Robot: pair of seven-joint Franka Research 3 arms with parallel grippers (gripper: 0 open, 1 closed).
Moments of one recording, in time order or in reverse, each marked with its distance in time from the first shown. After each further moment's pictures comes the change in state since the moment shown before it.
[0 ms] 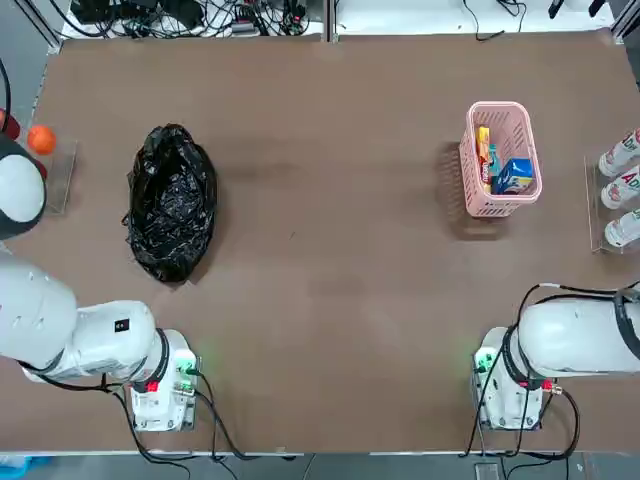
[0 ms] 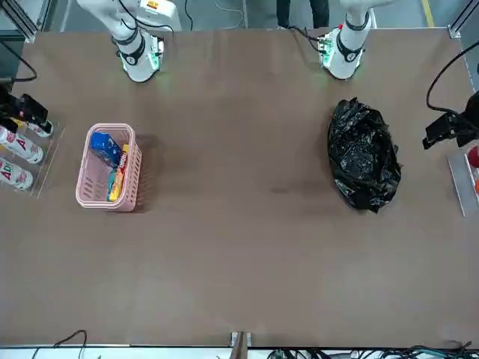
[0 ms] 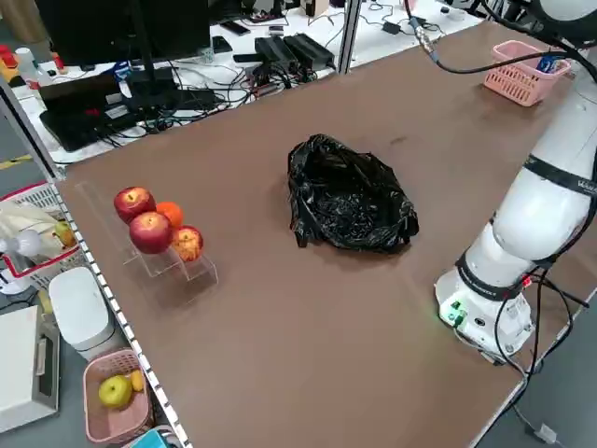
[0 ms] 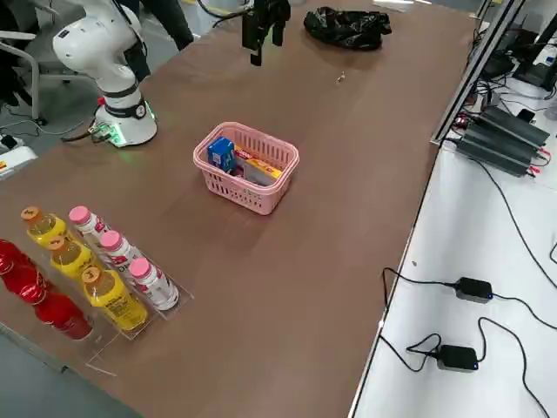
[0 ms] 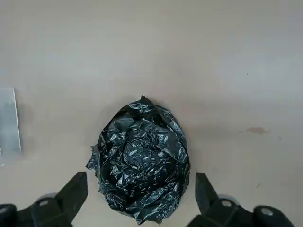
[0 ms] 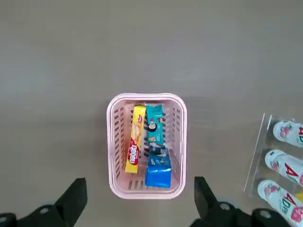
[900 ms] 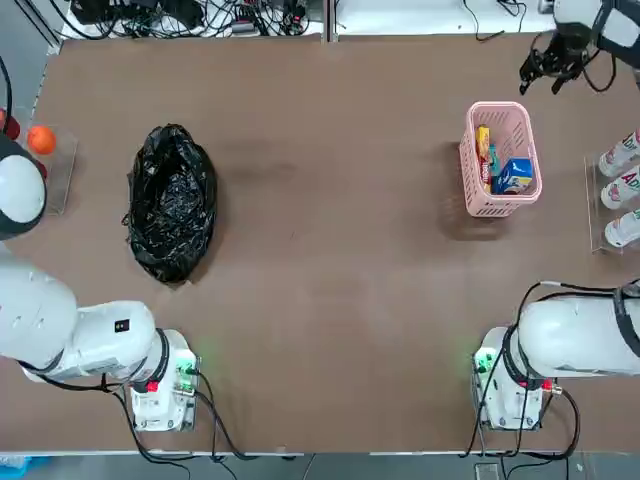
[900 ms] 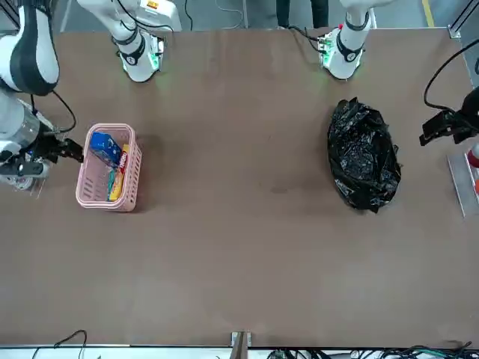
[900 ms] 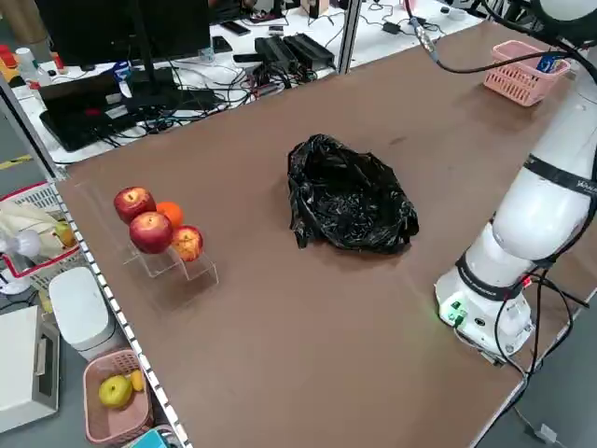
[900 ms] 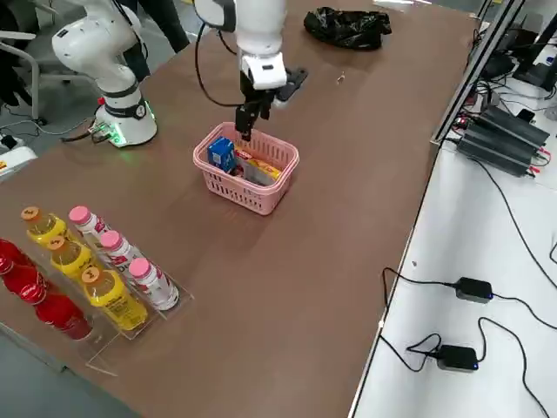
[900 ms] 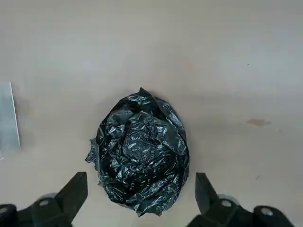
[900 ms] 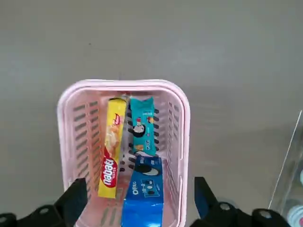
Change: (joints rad) left arm -0.006 0.000 -0.001 0.000 0.000 -0.033 0.002; right arm -0.058 0.003 -0.014 -0.447 0.000 0.402 -0.069
